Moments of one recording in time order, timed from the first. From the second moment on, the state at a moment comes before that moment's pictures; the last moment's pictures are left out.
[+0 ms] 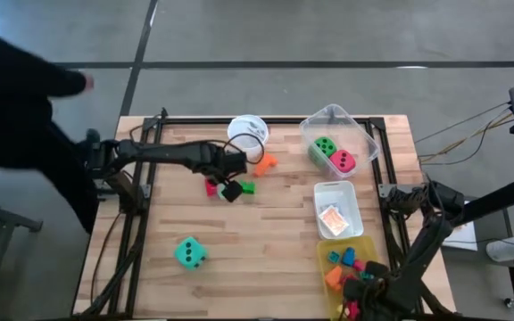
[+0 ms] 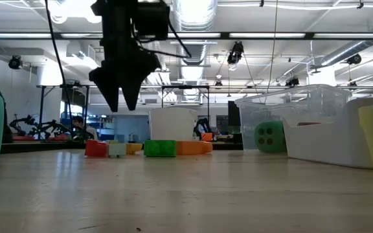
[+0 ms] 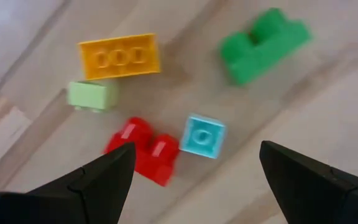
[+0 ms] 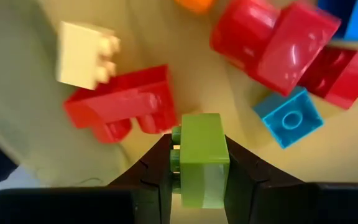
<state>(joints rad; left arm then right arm) 0.16 1.68 1.26 -1.05 -0.12 -0.63 1.06 1.84 1.33 -1.03 -0.07 1.47</state>
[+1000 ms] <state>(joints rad) 0.38 1.68 0.99 -0.89 0.00 -0.81 1.04 1.84 1.23 -0.98 -0.17 1.51</state>
